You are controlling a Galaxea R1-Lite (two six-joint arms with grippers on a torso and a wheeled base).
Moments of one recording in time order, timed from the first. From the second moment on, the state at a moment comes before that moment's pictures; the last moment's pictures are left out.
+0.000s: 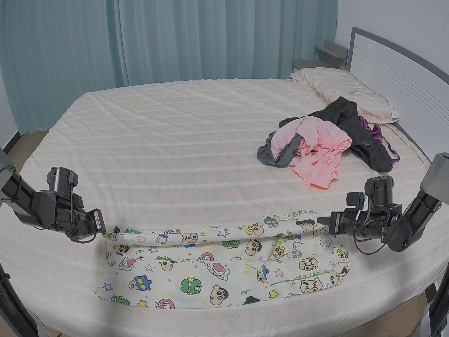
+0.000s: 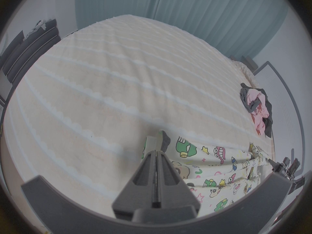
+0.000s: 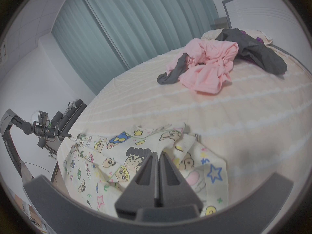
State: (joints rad) left arm 0.10 1.93 -0.80 -0.20 -0.14 -0.33; right arm 0.18 2.07 -0.63 -0.87 0.30 0.24
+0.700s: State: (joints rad) left arm 0.10 1.95 -0.67 -0.29 -0.14 -0.28; right arm 0.18 2.11 -0.45 -1.06 0.31 0.24
